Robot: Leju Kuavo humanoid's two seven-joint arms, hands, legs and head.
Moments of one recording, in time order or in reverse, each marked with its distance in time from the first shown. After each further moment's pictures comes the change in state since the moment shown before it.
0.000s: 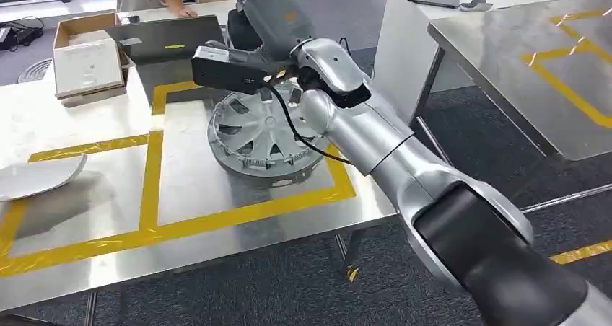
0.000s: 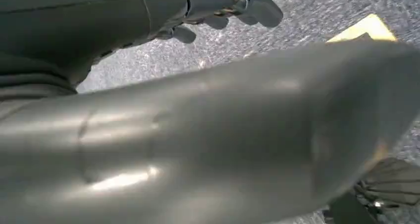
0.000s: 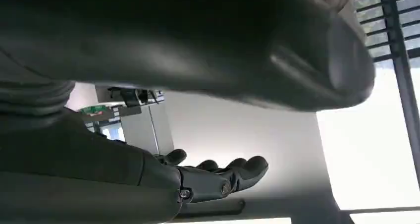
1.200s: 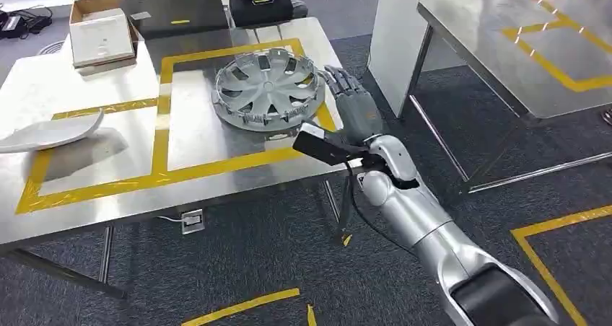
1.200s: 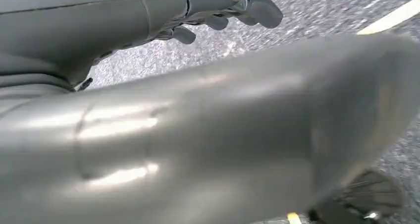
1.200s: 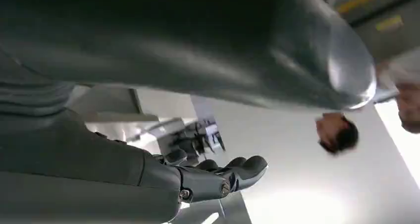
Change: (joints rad) left arm 0.021 -0.002 0.015 -0.004 -0.009 0.018 -0.045; right arm 0.474 -0.200 -0.192 -0.165 -0.035 -0.093 -0.058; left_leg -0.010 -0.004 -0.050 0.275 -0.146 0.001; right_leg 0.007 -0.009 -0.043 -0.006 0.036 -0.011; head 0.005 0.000
